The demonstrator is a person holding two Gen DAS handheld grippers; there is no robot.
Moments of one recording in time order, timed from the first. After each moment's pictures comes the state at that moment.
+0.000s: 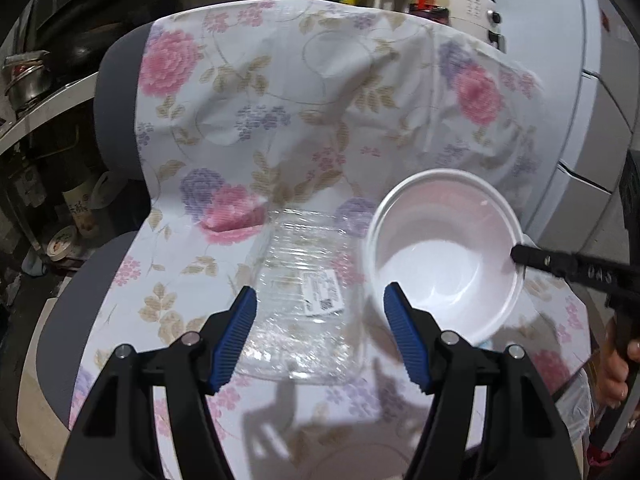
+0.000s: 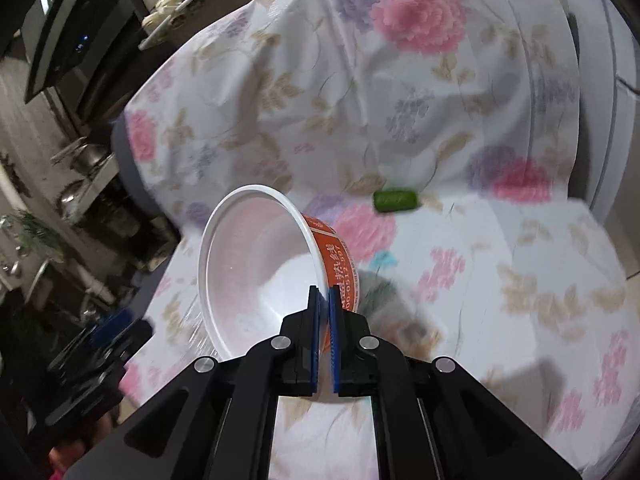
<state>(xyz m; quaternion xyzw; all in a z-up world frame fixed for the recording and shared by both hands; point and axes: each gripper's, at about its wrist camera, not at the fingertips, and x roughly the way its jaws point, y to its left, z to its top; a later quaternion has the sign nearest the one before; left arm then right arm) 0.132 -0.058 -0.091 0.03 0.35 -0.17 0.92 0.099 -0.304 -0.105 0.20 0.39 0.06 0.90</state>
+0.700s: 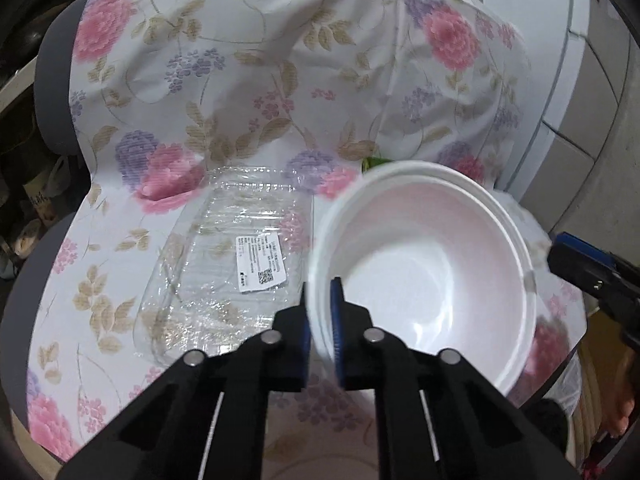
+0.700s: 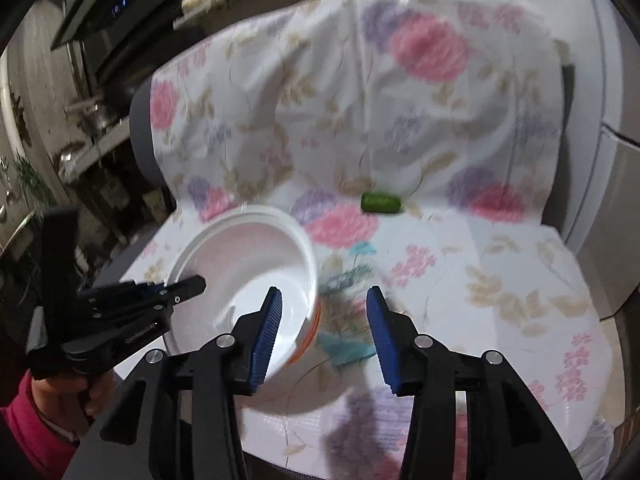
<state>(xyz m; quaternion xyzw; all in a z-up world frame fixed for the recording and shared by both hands) 0.152 -0.095 -0.134 0.03 0.40 -0.22 0.89 0.048 -0.300 -0.105 0.10 0.33 0.02 0.94</state>
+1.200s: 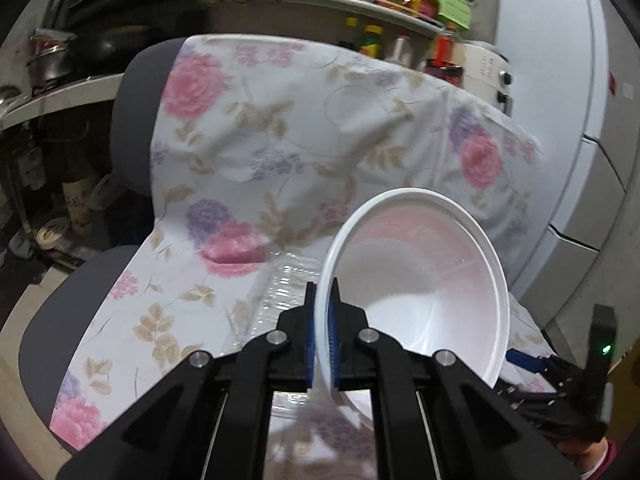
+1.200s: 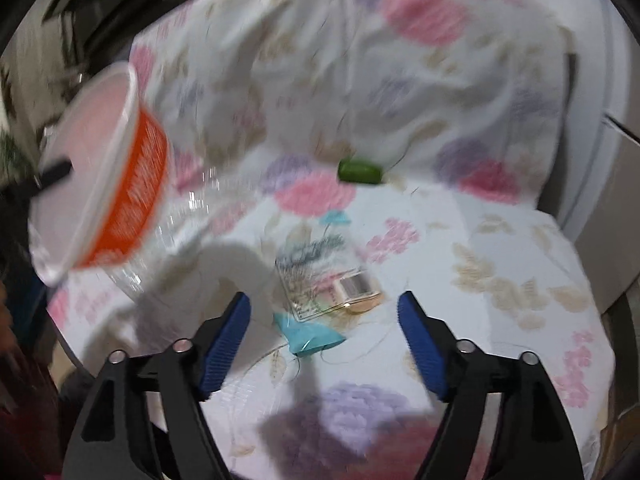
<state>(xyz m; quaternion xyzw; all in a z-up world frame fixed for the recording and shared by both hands) 0.141 -0.036 -0.071 -0.05 0.30 -0.16 0.94 0.089 -0.296 -0.166 0.05 0.40 0.02 0.92</state>
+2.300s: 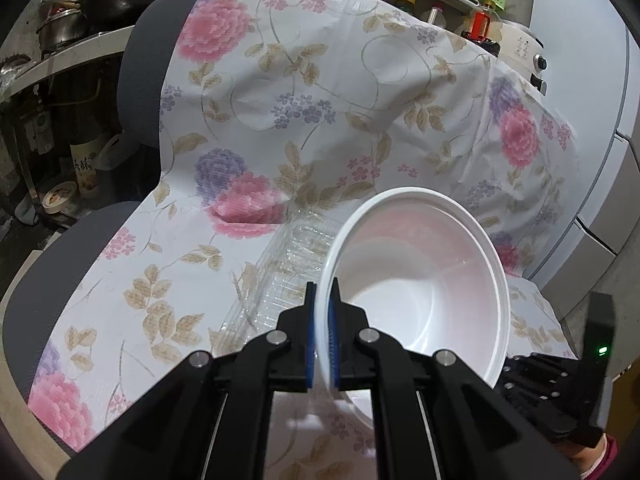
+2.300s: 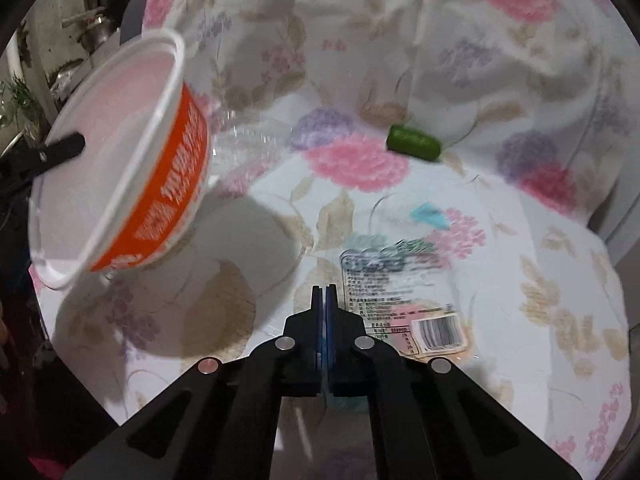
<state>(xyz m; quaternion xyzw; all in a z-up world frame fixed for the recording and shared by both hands) 0.164 -0.033 -0.111 -0.07 0.35 -0.13 0.92 0.116 -0.269 -0.182 0.01 0.43 0.07 0.90</state>
